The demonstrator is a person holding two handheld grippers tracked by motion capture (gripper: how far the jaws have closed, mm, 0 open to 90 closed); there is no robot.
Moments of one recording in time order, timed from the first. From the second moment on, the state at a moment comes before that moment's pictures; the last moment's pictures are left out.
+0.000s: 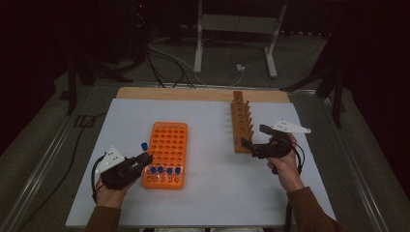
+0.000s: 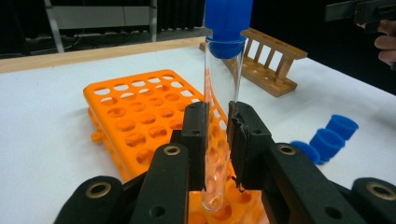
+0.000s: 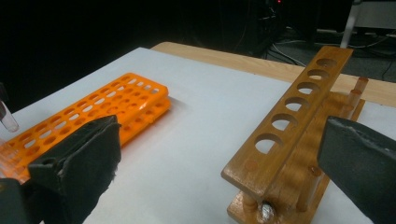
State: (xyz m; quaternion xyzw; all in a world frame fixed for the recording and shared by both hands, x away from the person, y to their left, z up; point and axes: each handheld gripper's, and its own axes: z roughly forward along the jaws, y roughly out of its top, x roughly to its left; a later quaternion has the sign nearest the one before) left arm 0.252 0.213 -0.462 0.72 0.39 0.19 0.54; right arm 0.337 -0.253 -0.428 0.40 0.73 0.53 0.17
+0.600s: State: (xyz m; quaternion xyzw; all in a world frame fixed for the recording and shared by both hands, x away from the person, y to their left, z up) left arm 0.237 0.215 -0.481 0.76 0.39 0.18 0.49; right arm 0.332 -0.257 -0.428 0.39 0.73 0.53 0.17
